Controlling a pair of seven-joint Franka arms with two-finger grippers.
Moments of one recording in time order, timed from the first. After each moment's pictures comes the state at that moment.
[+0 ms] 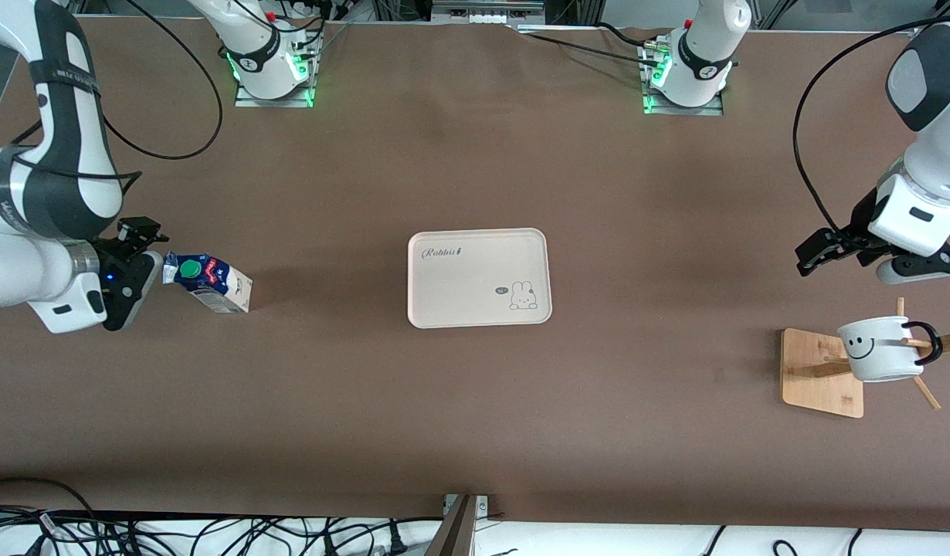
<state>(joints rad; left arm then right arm) 0.02 0.01 0.00 -1.92 0.06 2.13 -0.19 -0.06 0.50 0.06 -1.42 -0.07 1.52 -1.12</state>
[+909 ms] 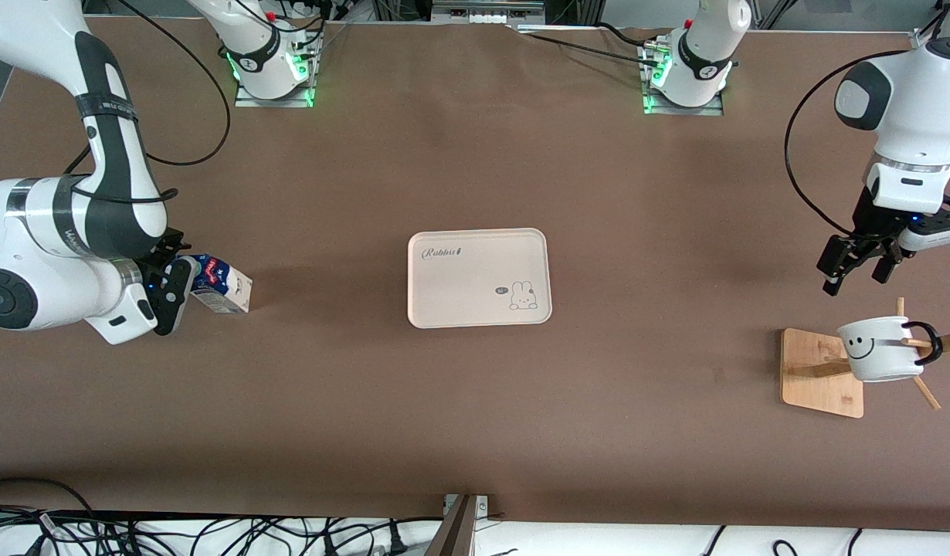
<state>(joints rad) 0.15 -0.04 0.00 -2.36 0.00 2.94 -0.21 -0.02 0.54 0.07 -1.42 -0.10 1.55 -1.18</state>
